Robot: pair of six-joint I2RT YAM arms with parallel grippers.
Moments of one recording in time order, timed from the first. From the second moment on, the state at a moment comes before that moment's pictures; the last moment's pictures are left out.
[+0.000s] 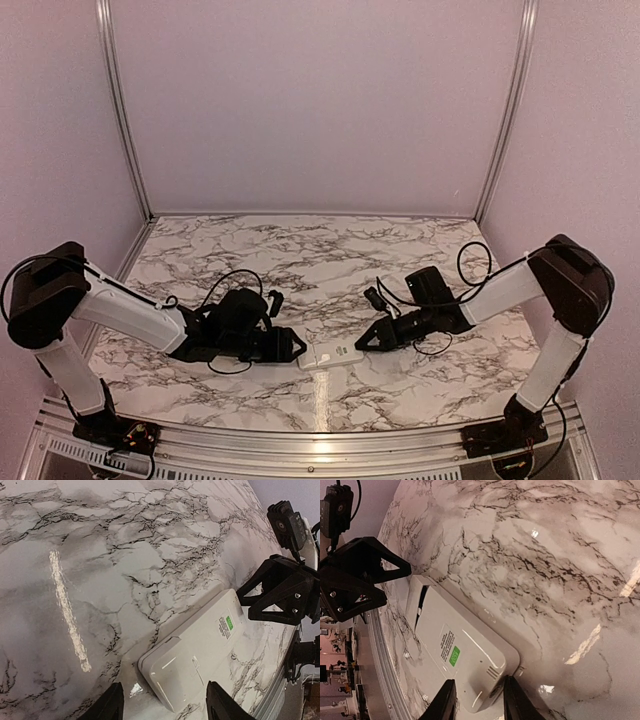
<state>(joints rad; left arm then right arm) -1.01 1.69 0.71 0.28 0.04 -0.84 0.58 1.73 0.66 0.19 -0.76 0.37</state>
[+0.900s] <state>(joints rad) -1.04 1.81 0.90 0.04 -0.03 -0.85 0.63 1.74 0.62 0.27 -0.74 0.42</state>
